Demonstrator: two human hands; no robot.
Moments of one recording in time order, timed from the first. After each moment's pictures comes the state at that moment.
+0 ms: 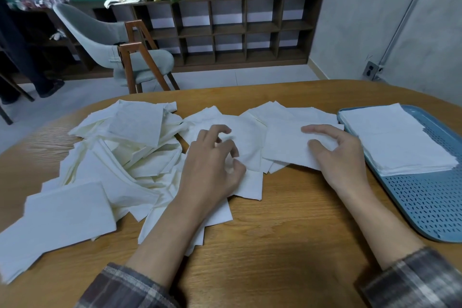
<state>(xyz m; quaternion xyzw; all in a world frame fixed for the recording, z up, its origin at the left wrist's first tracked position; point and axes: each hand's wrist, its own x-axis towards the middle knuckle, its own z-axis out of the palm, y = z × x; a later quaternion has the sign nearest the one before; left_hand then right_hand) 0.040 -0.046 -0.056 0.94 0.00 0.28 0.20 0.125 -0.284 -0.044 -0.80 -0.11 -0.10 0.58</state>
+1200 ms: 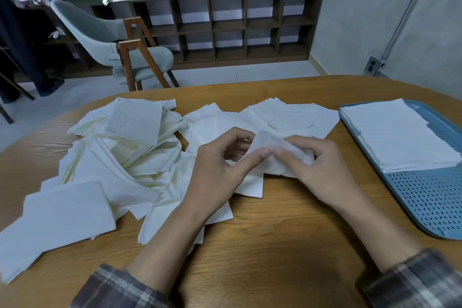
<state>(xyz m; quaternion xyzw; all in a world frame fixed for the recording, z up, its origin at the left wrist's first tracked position) 0.022 -0.076 -0.023 0.80 -0.02 0.22 0.56 0.095 -0.267 -0.033 -0.78 -0.28 0.01 0.56</state>
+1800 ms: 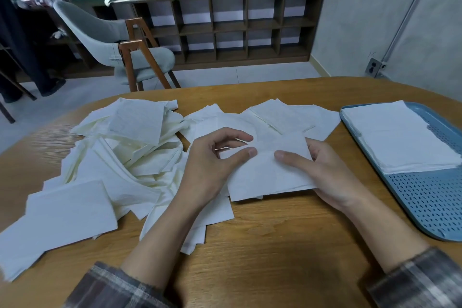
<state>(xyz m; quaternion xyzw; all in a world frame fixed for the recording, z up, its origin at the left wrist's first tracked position) 0.027 -0.057 -0.024 0.77 0.04 0.18 0.61 0.101 -0.268 -0.031 -0.67 -0.18 0.21 0.69</state>
